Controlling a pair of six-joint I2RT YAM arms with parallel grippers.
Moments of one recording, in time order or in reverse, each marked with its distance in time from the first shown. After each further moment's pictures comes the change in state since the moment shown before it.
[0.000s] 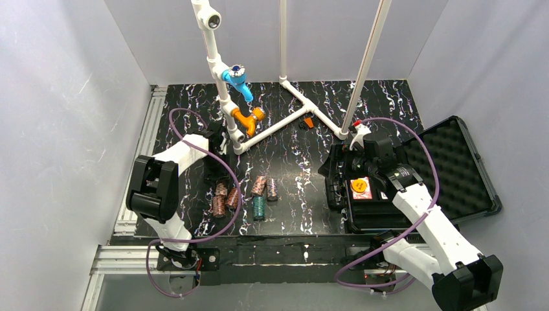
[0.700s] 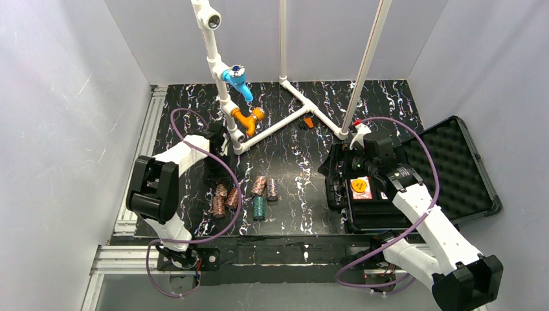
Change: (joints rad) left arm -0.013 -0.008 -0.008 0.004 -0.018 0.011; right arm 0.000 0.001 0.000 0.010 0.000 -0.001
